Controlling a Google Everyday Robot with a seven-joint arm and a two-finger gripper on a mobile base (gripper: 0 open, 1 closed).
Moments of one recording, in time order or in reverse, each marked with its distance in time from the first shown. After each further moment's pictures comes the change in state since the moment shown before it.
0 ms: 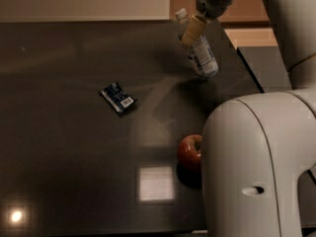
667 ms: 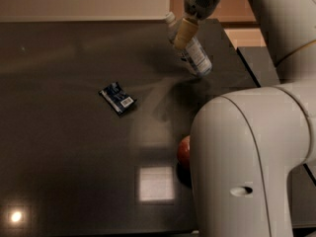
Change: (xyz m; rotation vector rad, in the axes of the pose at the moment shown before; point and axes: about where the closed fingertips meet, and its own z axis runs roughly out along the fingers) arm -0.023 0.020 0.011 -0.040 0.042 -0.195
